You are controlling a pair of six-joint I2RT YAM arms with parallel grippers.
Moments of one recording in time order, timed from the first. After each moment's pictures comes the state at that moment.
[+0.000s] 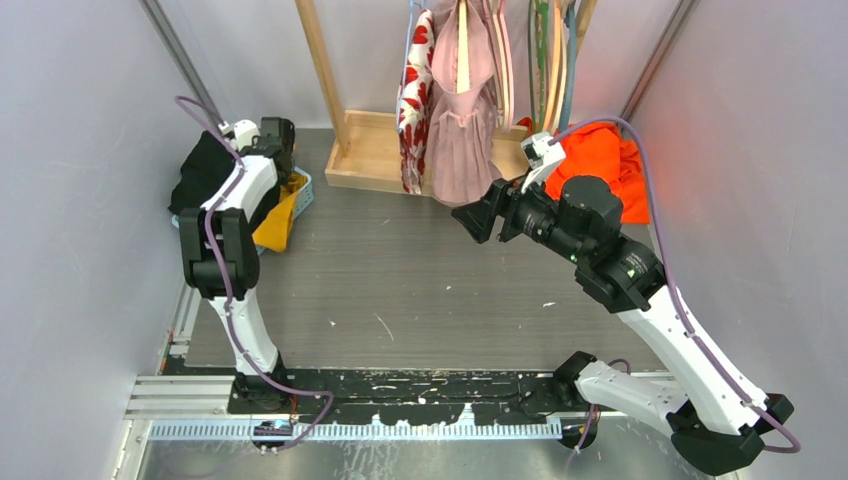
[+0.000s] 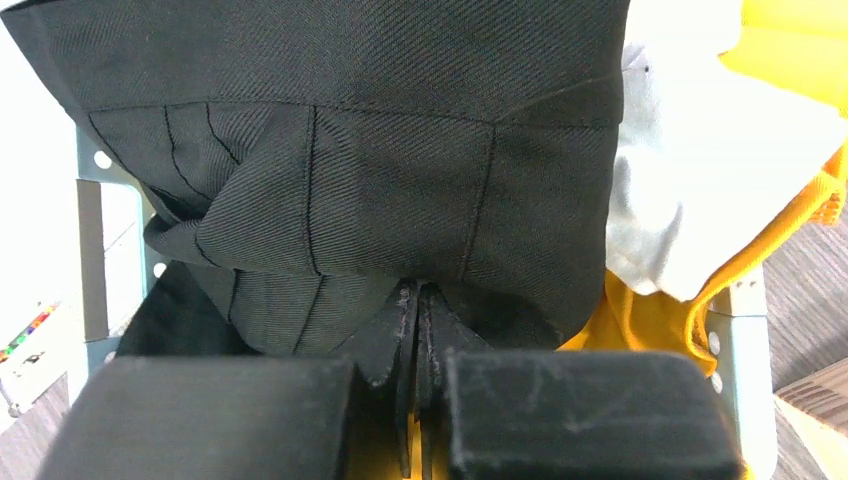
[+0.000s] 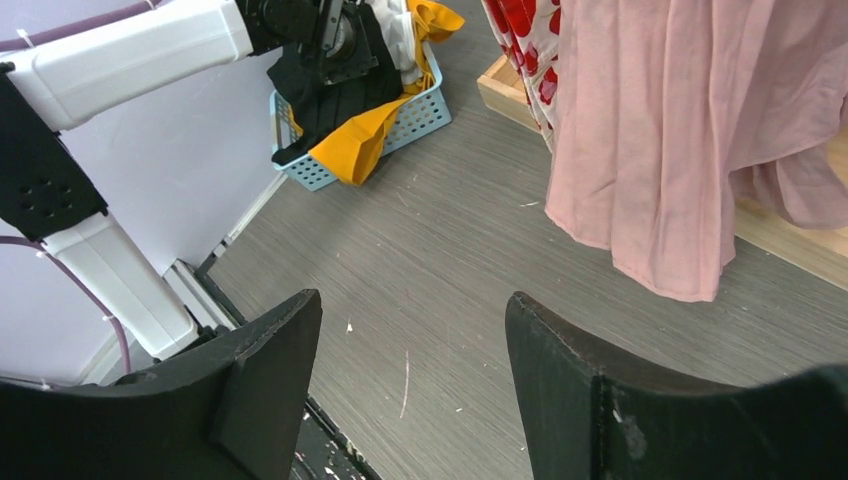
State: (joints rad) left arm -0.02 1.96 1.60 -0.58 -0.77 -0.58; right arm 0.65 0.93 1.26 -0.48 -0.12 0.38
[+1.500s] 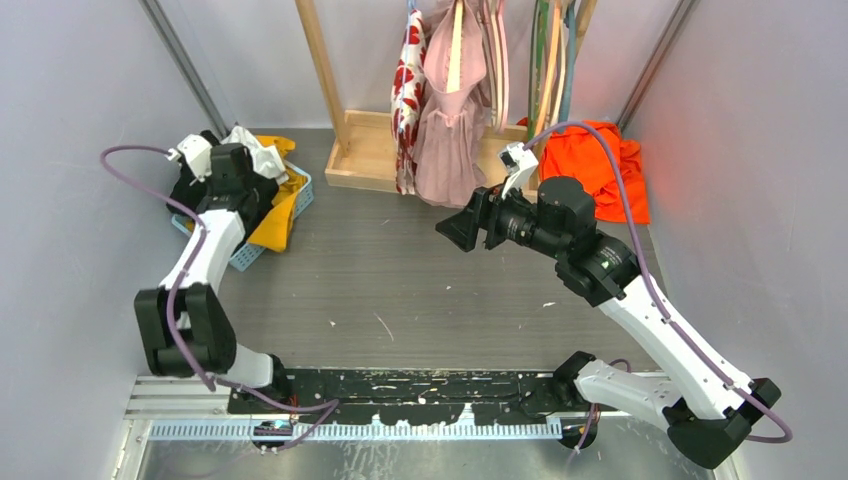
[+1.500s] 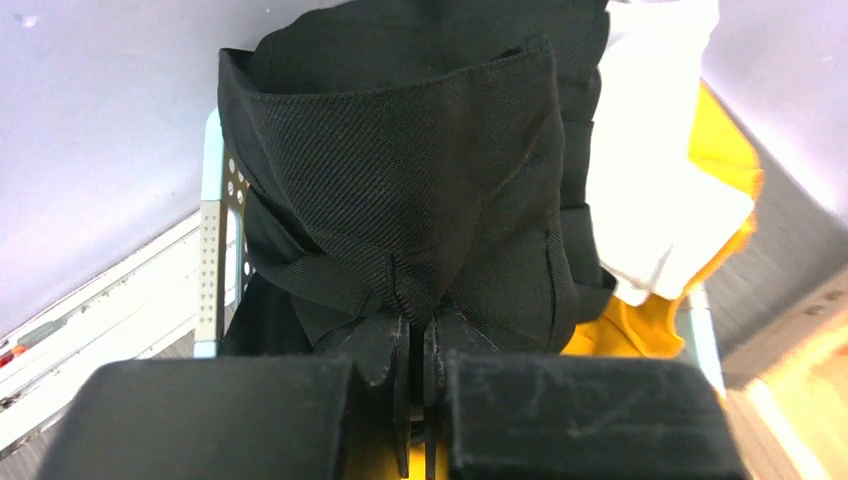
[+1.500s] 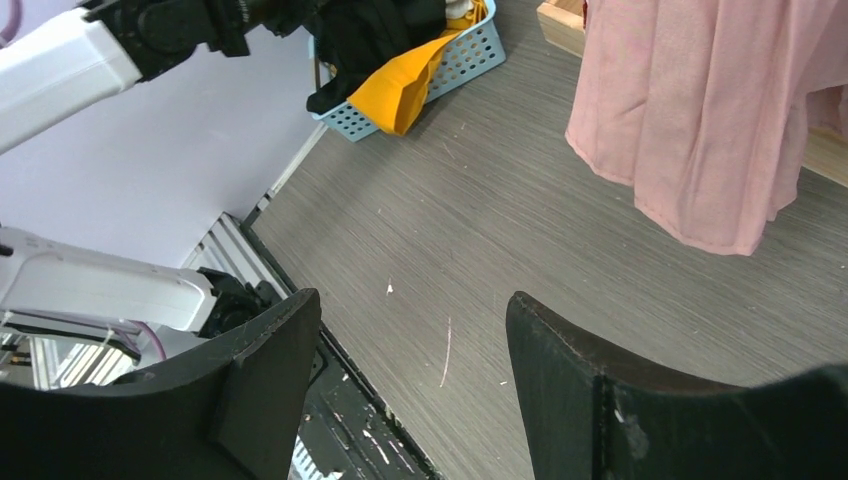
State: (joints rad) left arm 0.09 1.49 1.10 -0.15 -0.68 -0.49; right arm 0.65 0.98 1.16 -0.41 -0.24 0.45
